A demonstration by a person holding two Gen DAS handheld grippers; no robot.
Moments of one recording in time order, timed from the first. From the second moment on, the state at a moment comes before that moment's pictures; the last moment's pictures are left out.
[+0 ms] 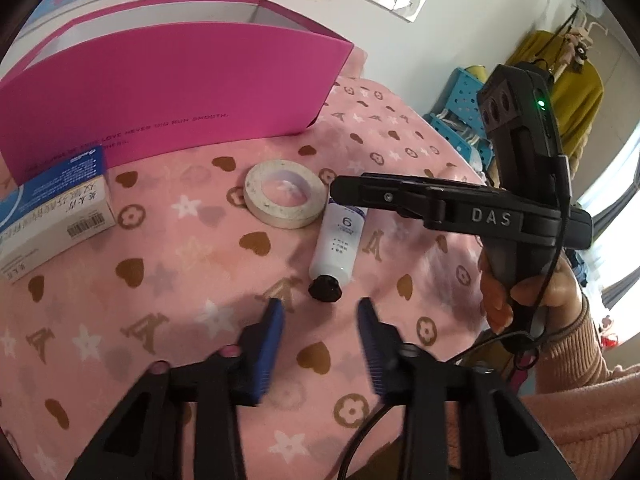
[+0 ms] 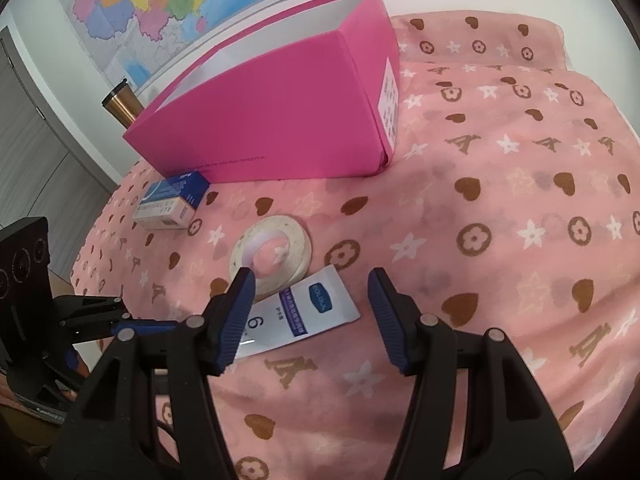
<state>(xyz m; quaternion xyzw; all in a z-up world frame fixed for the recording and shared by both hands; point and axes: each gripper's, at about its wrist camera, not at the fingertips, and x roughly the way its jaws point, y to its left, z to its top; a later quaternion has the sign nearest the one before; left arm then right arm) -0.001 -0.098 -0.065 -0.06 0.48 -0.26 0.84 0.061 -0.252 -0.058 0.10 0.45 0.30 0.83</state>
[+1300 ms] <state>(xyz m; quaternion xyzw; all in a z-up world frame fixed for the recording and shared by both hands) 0.015 -0.088 -0.034 -0.06 0.43 -0.25 0.87 0.037 -0.249 -0.031 0.11 0.43 0.32 0.84</state>
